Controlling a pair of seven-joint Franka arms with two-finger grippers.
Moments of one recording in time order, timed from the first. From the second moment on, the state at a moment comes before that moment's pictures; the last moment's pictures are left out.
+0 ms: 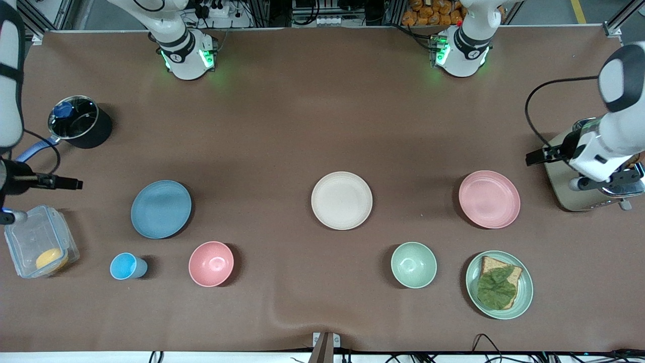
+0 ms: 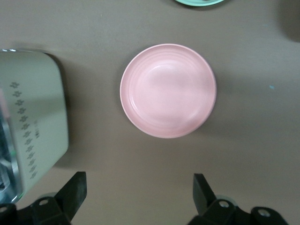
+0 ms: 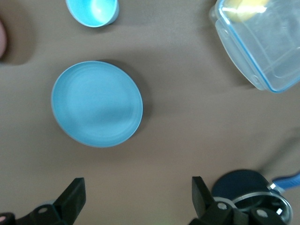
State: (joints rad) left arm 0.21 0.10 -0.17 -1.95 0.04 1.89 -0.14; right arm -0.14 0.43 -0.08 -1.44 0.02 1.61 -0.09
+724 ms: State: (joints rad) left arm 0.38 0.31 -0.16 -2.25 0.10 2.47 -0.12; right arm -0.10 0.54 -0.06 -1.84 0.02 2.18 -0.08
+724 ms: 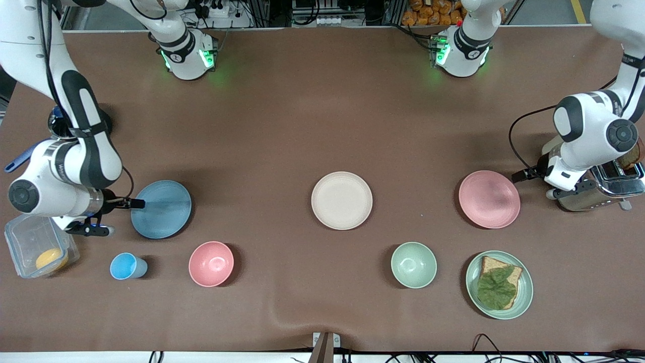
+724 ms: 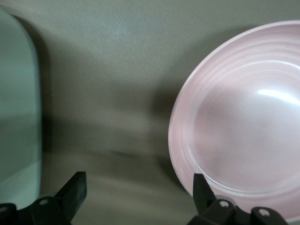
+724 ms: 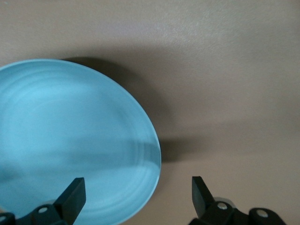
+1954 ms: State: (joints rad) left arm 0.39 0.39 -0.19 -2.23 0.09 2.55 -0.20; right arm -0.10 0.58 -0.06 -1.85 0.04 2.24 -0.03
